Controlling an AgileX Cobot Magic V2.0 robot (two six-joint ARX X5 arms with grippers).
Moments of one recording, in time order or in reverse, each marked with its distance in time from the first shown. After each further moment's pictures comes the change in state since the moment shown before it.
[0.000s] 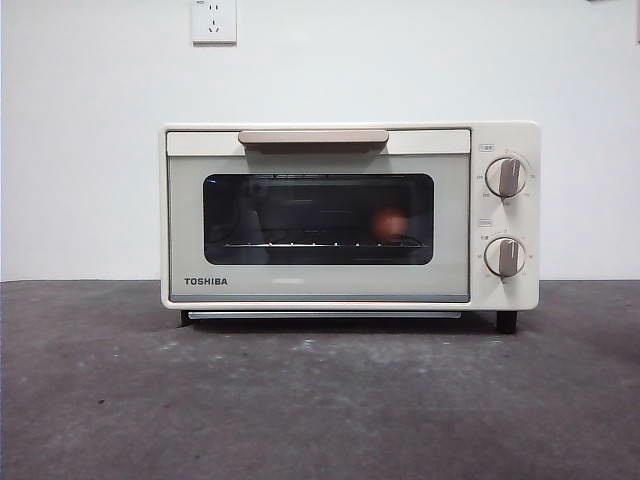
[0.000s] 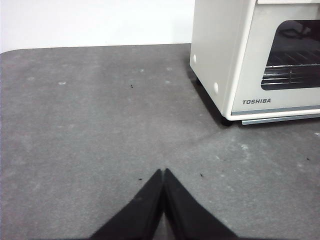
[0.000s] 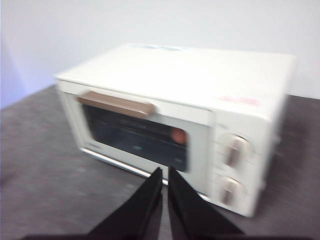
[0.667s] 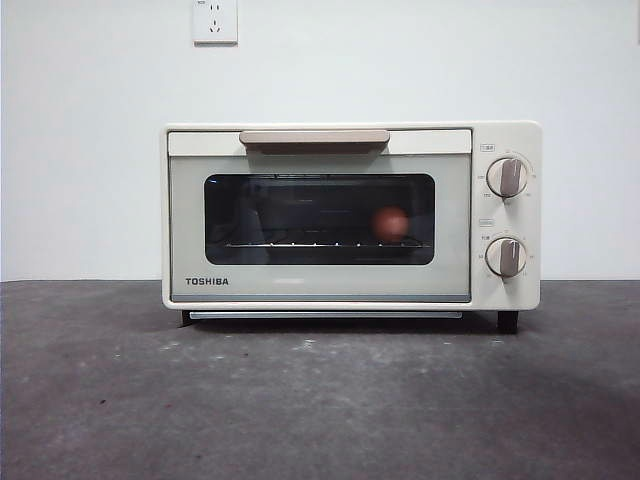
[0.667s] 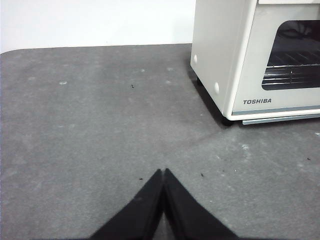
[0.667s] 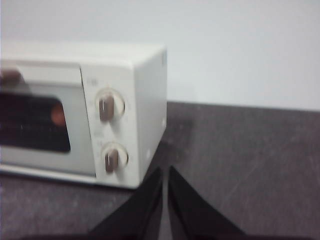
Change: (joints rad) left arm 0.000 0.000 0.000 0.000 0.000 0.000; right arm -0.346 -0.431 -0.477 0.213 -0.011 -0.077
